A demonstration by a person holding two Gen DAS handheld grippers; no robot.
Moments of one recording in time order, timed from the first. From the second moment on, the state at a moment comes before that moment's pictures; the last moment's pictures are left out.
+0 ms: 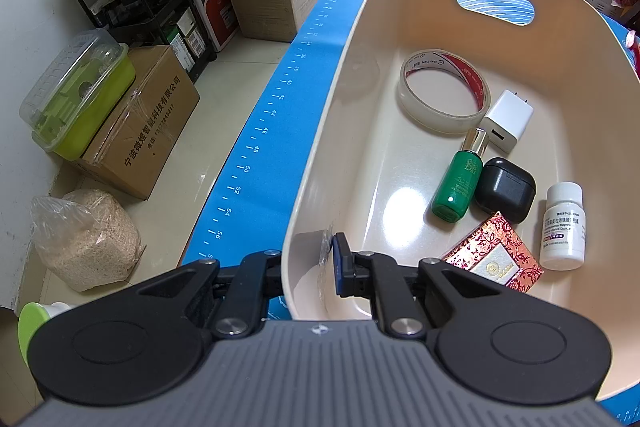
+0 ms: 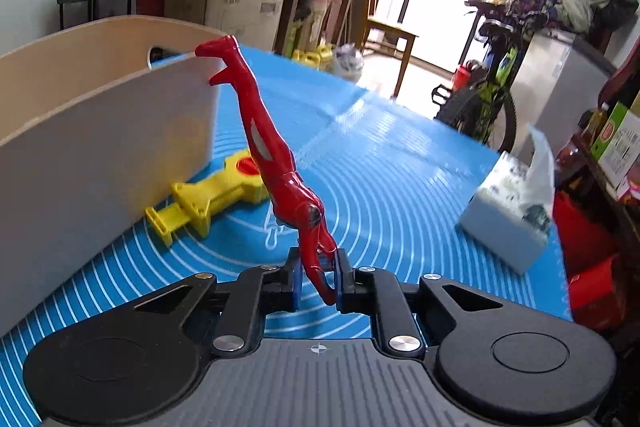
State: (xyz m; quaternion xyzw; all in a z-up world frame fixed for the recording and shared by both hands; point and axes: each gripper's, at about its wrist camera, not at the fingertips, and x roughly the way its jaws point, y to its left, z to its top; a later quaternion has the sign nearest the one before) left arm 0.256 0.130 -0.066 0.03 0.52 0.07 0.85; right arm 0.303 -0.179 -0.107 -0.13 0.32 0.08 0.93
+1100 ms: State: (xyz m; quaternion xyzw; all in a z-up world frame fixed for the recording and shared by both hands) left arm 0.254 0.128 -0.065 0.03 0.52 0.07 0.85; right arm 0.278 -0.075 -0.011 -0.12 0.25 0.13 0.95
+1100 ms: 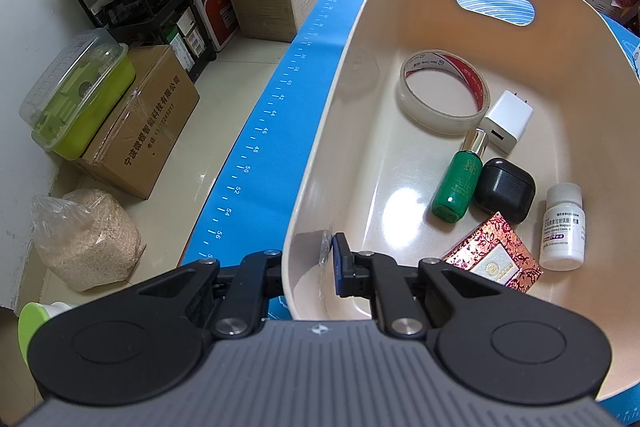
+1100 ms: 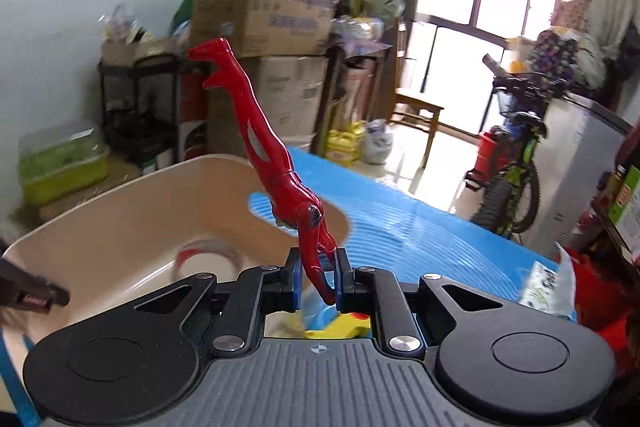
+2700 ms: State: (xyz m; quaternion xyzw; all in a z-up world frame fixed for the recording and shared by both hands) left arm 0.258 0.129 -0.065 0.02 0.52 0.06 0.85; right arm 0.344 -0.152 -0.044 0.04 0.38 0.08 0.92
